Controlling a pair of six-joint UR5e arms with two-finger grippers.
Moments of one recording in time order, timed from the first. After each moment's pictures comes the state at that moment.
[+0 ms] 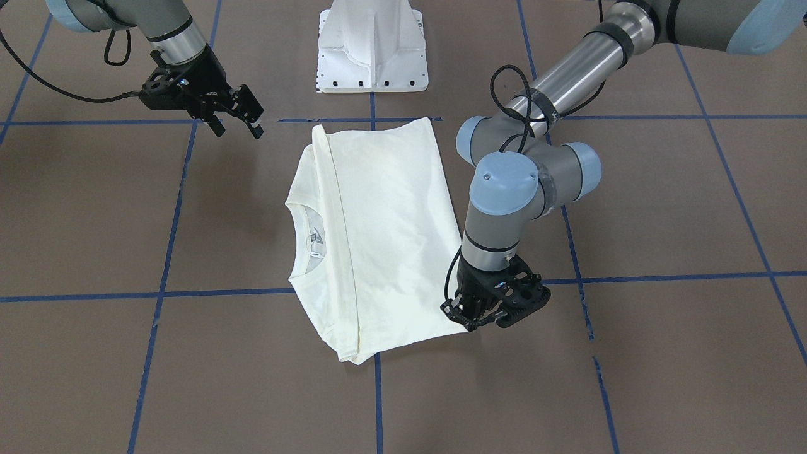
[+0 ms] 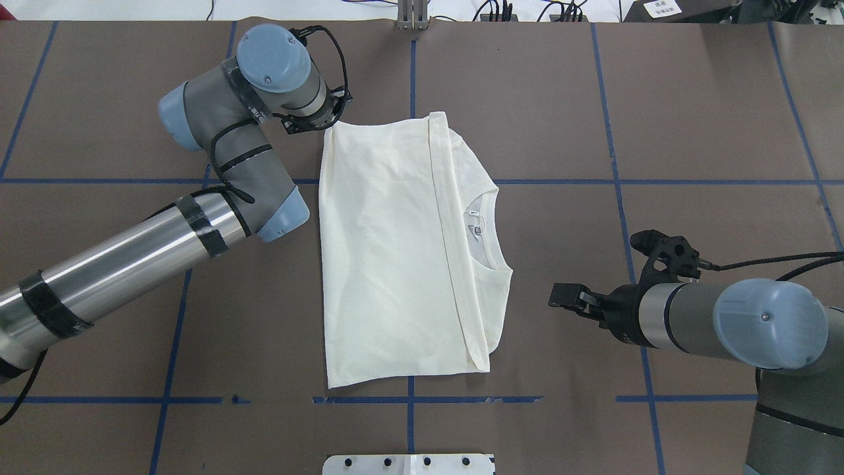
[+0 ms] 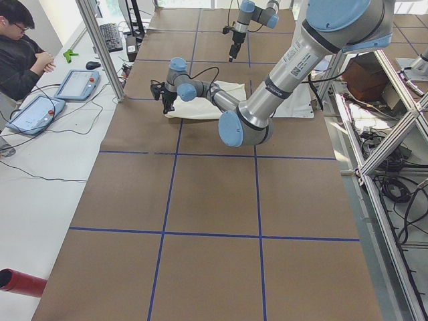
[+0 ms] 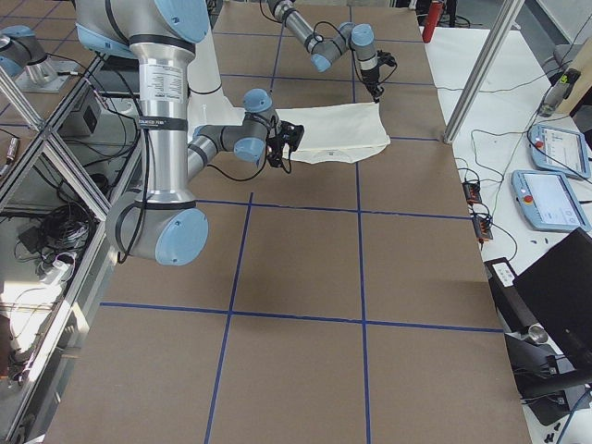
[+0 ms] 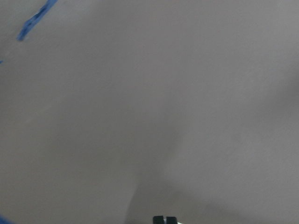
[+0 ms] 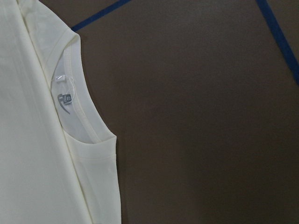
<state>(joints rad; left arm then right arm) -0.76 -2.45 -1.11 -2.03 -1.76 -1.56 0.39 -1.58 2.13 -1.08 1.66 1.70</state>
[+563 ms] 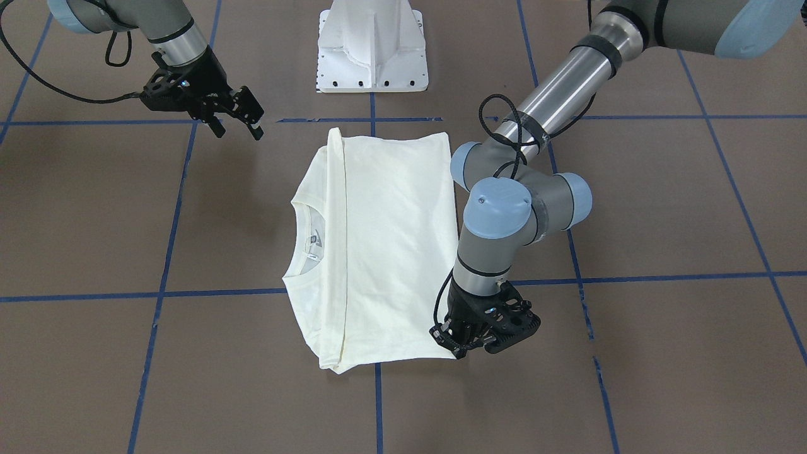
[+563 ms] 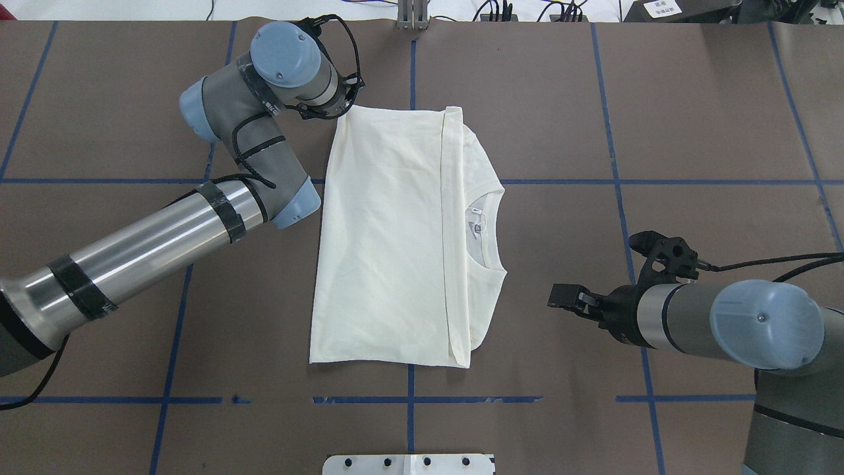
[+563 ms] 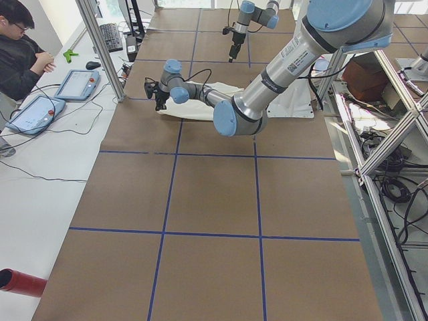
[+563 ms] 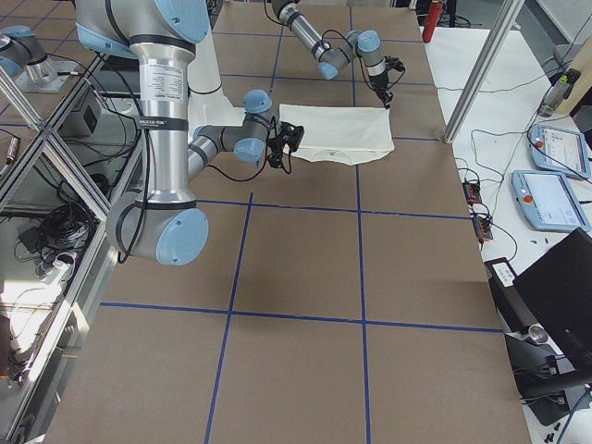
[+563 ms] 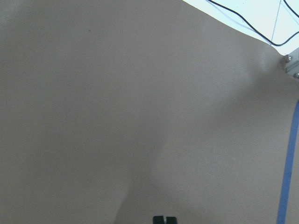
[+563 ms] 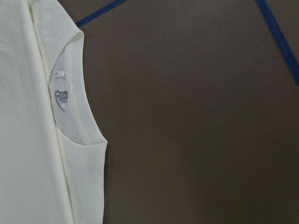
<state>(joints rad) -0.76 -2.51 -0.96 -2.20 -1.72 -1.53 0.38 -1.57 2.12 -1.08 1.65 1.70</state>
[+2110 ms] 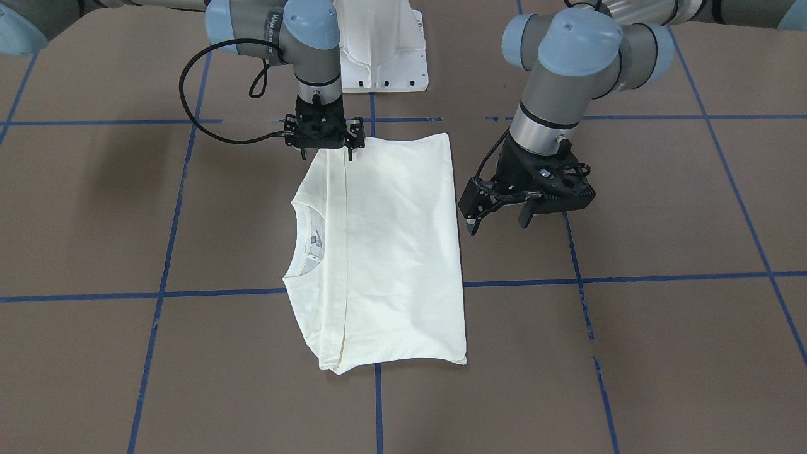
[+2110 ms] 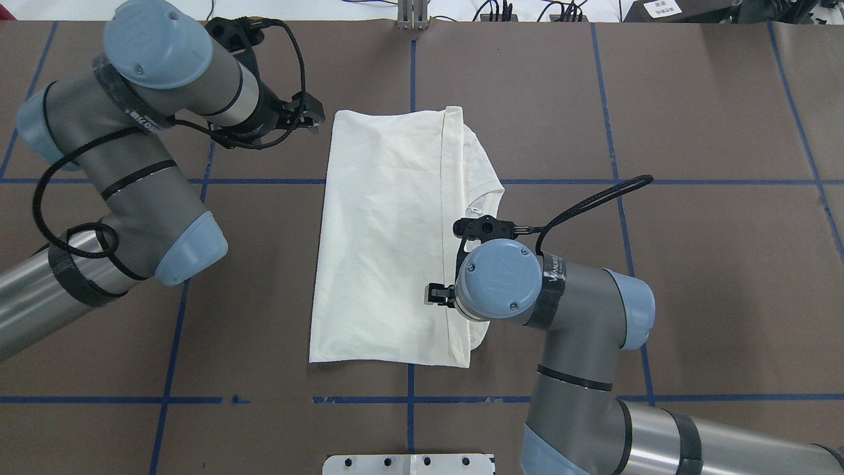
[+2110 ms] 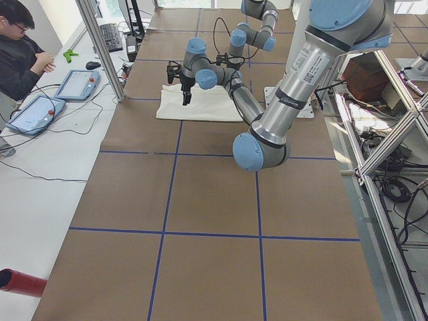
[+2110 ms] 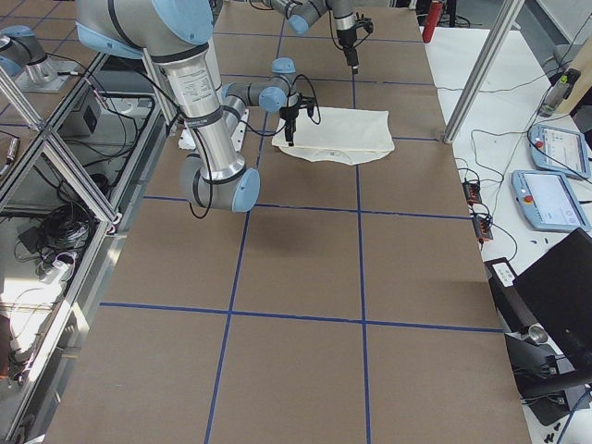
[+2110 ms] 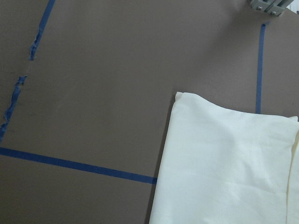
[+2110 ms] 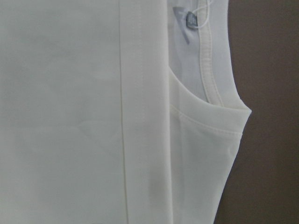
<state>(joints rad) -0.78 -2.15 -1.77 -1.72 -1.90 -1.30 0.33 -0.97 1.79 -1.67 1.71 1.35</state>
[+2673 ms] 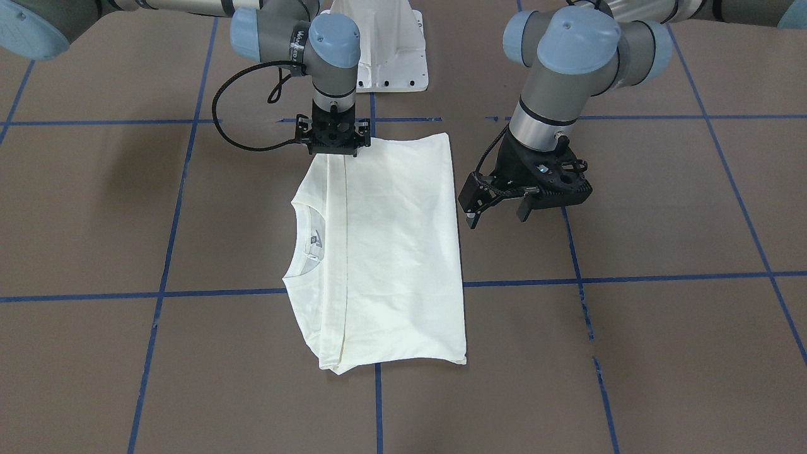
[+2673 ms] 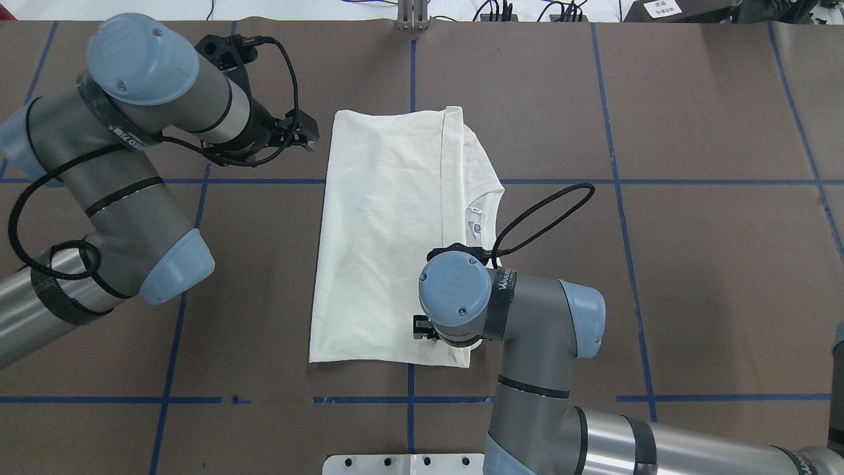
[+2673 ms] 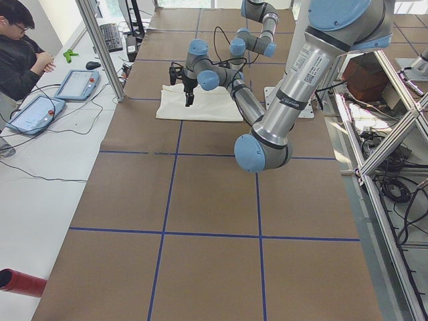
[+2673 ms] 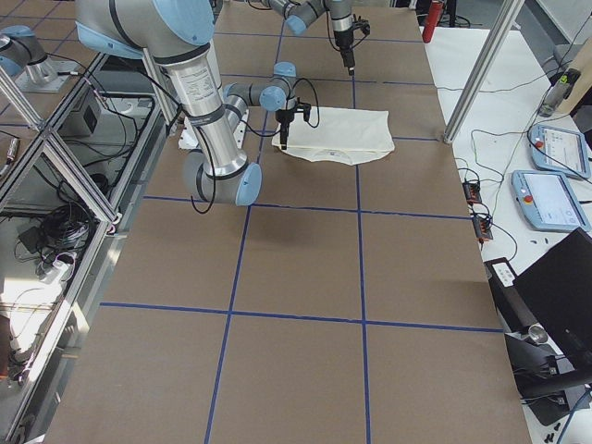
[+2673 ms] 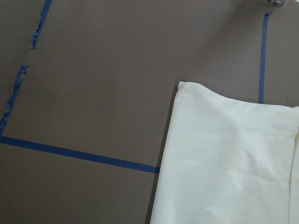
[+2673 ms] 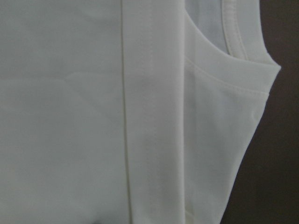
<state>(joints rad) -0.77 -2.14 -1.77 -1.71 -1.91 -1.31 0.31 -0.93 1.71 -1.73 1.77 1.33</state>
